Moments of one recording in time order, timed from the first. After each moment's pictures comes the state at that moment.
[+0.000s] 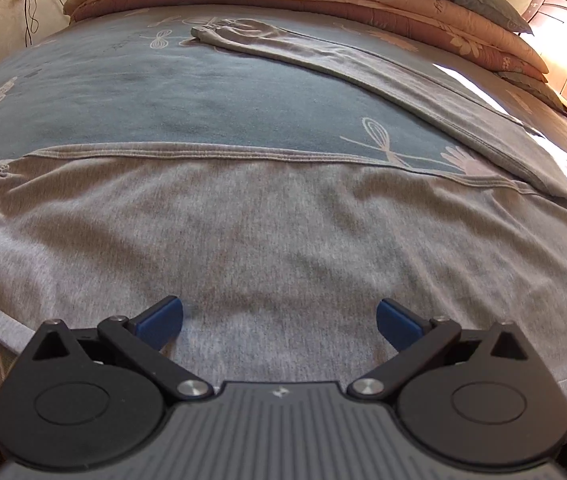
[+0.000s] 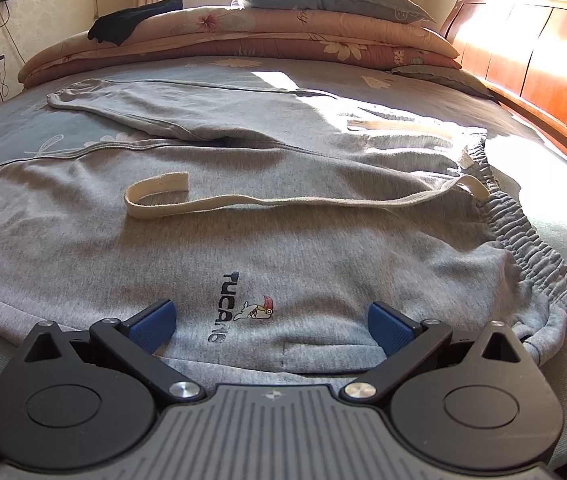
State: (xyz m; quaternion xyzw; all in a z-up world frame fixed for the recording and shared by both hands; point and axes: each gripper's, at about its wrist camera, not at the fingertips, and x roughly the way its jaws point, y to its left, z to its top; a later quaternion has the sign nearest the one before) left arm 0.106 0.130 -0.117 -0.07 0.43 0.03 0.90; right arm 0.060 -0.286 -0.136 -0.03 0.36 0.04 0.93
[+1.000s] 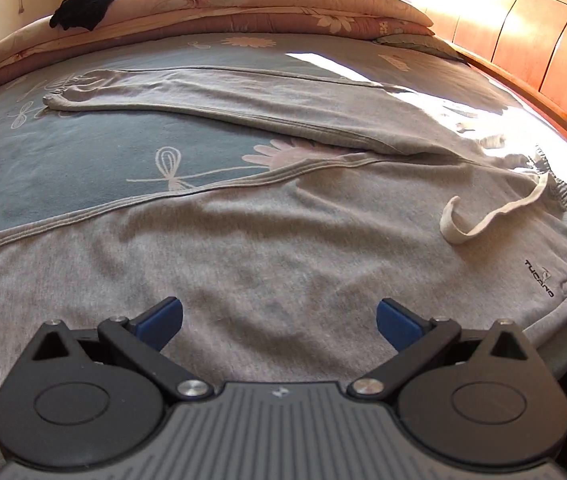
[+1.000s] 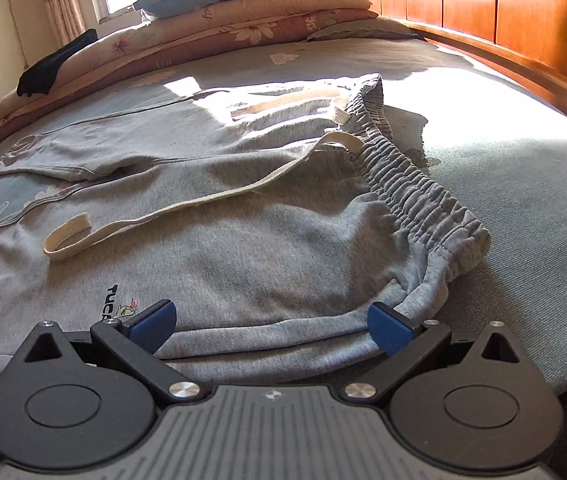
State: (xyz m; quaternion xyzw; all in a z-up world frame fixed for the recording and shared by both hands) left arm 0.112 -0.007 -0.092 0.02 0.41 -0.11 0.90; right arm 0.045 -0.377 -0.127 0.10 0.38 -0.03 0.92
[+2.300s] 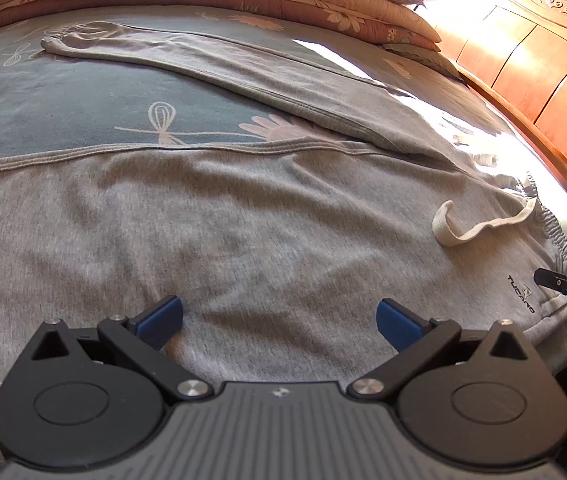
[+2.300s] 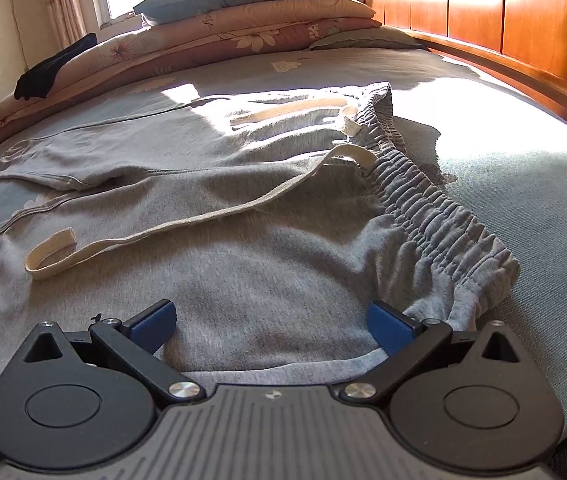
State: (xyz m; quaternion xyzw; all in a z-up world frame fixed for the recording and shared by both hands) left arm 0.113 0.015 -0.112 -0.08 0.43 -0.12 0.89; right arm 0.069 -0.371 -0.137 0.08 0.36 -0.03 0.93
